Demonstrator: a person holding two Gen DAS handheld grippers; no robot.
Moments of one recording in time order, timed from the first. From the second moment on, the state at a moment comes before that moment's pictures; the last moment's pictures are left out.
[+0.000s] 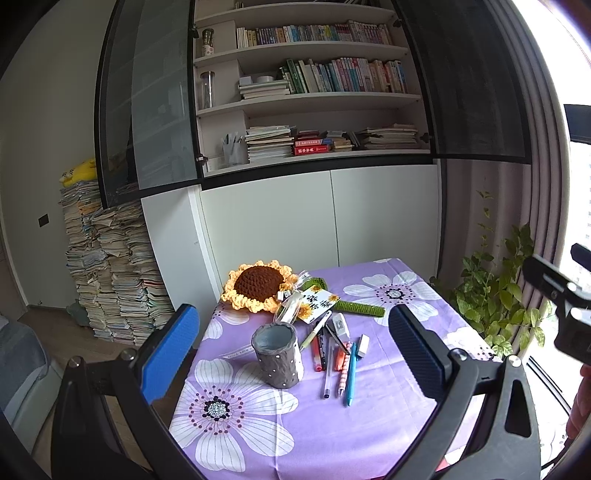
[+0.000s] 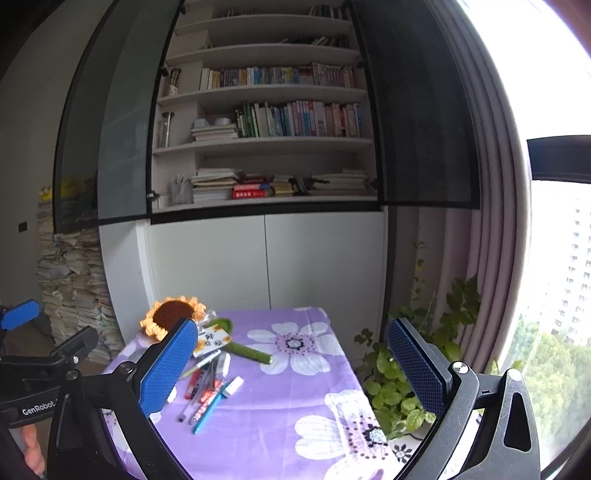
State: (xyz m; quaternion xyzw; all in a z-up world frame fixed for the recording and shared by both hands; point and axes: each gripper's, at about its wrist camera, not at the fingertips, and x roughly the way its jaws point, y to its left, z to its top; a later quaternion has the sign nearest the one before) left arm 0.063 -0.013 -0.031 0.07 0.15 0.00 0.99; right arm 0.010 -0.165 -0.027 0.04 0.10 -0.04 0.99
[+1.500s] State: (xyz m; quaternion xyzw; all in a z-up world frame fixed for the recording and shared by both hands) left arm 0.253 0.060 -0.170 0.02 0.32 -0.07 0.94; right arm 0.241 -0.111 -0.153 0.01 0.41 0.04 0.91
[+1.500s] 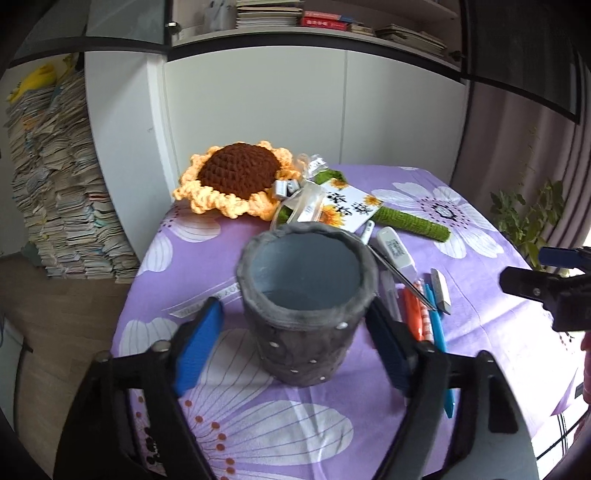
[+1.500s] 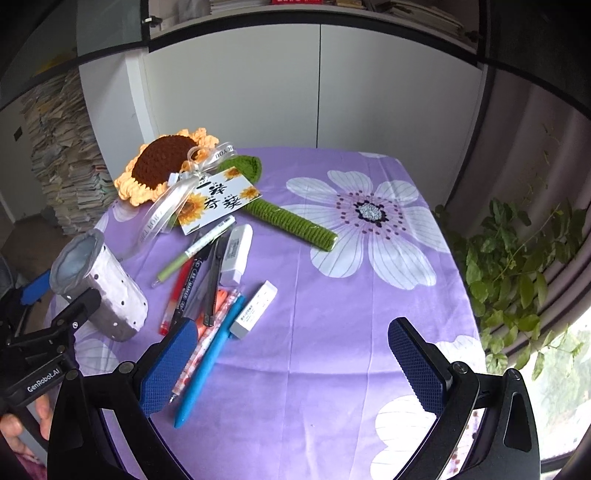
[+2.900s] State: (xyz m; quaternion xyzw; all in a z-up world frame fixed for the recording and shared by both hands) left arm 0.246 0.096 -0.178 0.06 0.31 -0.04 0.95; right arm 0.269 -0.063 -0.214 0.01 0.54 0.12 0.83
